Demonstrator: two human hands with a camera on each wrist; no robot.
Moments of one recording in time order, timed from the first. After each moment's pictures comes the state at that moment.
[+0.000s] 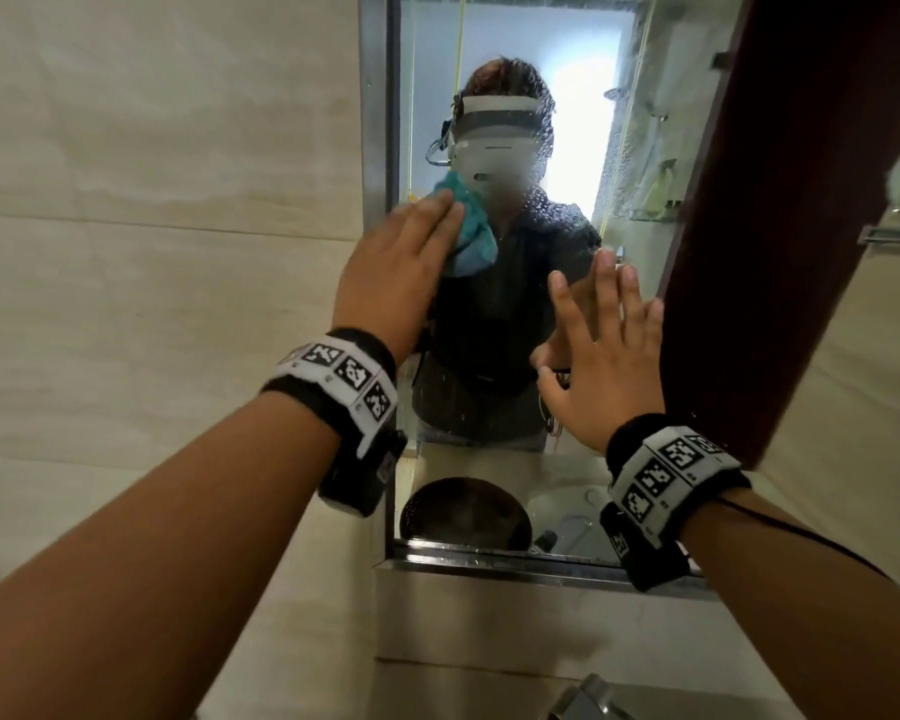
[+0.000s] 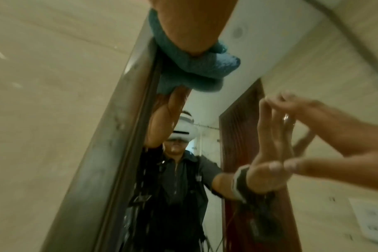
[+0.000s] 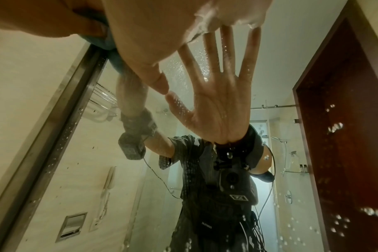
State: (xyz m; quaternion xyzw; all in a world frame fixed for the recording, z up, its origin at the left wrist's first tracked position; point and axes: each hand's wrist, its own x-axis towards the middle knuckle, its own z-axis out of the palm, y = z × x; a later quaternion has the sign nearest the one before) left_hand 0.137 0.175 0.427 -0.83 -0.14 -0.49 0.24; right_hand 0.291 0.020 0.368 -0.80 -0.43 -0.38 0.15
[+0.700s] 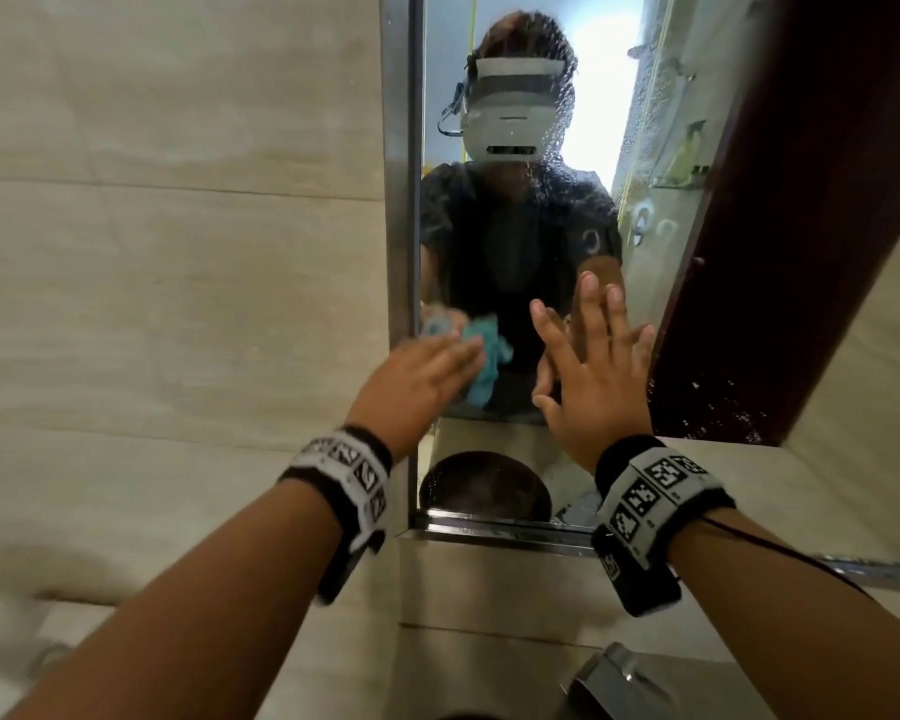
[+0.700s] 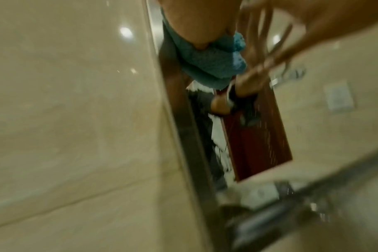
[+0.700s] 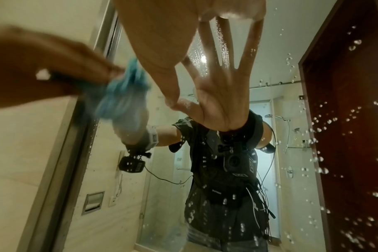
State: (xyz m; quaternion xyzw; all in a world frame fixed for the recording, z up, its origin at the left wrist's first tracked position) left_hand 0.116 0.186 0.307 -0.90 -0.04 -0.37 0.23; right_hand 0.268 0.035 0.313 -0.80 -0.45 -0.36 0.14
